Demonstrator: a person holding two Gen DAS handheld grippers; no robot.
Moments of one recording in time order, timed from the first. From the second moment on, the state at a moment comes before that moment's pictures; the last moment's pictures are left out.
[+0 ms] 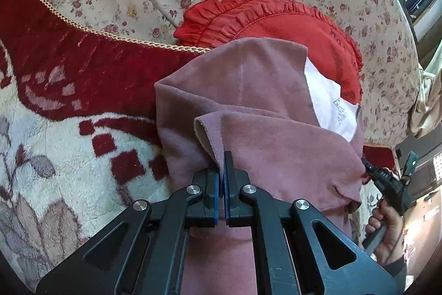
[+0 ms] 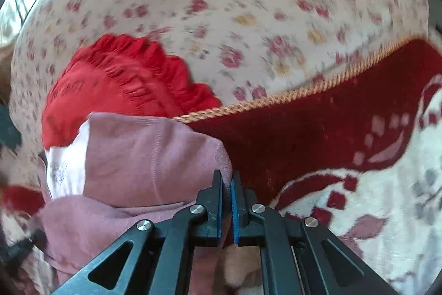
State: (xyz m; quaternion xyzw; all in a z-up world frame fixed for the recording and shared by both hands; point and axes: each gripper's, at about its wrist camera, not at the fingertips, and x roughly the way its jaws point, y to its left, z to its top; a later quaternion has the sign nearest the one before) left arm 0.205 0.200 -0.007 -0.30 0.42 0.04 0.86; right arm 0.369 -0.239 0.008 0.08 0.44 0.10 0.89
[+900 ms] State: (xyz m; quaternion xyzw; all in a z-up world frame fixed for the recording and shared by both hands) left arm 0.211 0.206 -0.014 -0.31 0.42 0.05 0.85; right arm 0.315 -0.206 0.034 -0.03 0.45 0.22 0.86
